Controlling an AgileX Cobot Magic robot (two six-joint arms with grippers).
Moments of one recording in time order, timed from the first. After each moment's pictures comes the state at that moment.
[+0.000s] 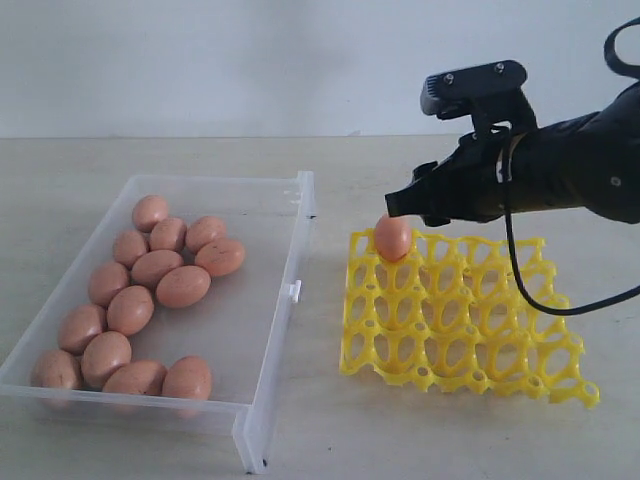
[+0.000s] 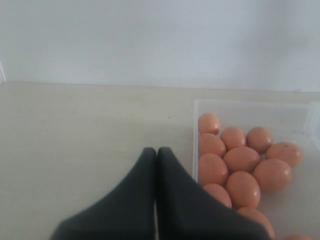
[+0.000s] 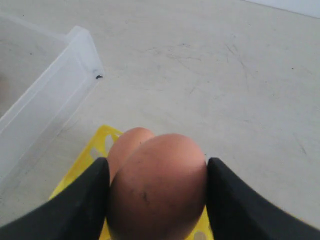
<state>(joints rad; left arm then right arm) 0.07 0.00 0.00 -0.03 0.23 0.02 0.42 1.64 -0.89 -0.32 0.03 0.36</state>
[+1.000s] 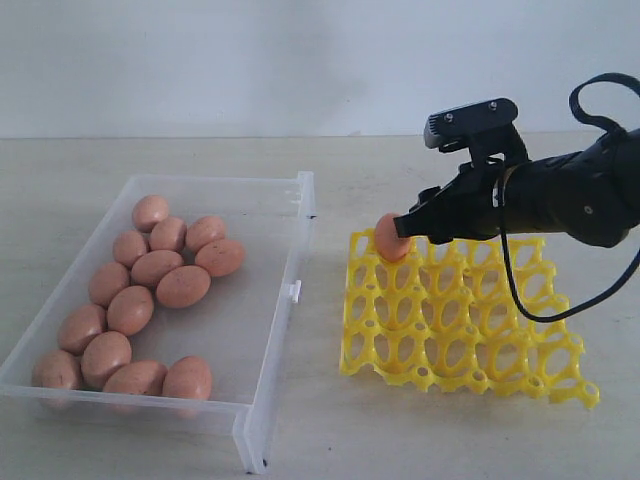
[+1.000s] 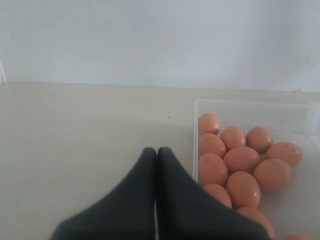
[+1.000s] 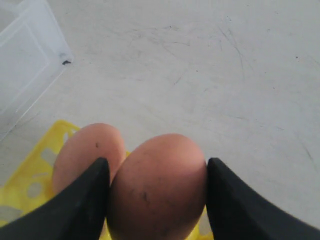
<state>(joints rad) 0.07 0.00 0.00 -0.03 0.23 0.02 0.35 1.79 -0.89 -0.32 -0.13 0.29</state>
